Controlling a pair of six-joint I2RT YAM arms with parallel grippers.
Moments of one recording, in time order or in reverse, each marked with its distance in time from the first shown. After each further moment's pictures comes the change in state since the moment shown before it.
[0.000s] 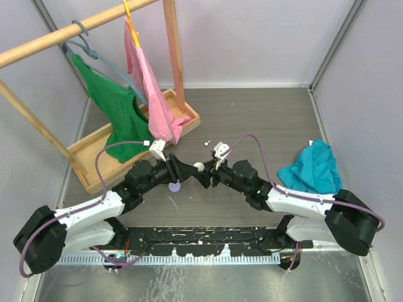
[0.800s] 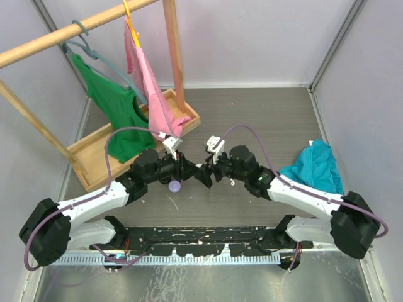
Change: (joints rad) left arm 0.008 0.114 0.145 -0.122 0.167 0.356; right arm -0.068 0.024 0.160 -0.314 -0.154 -0.157
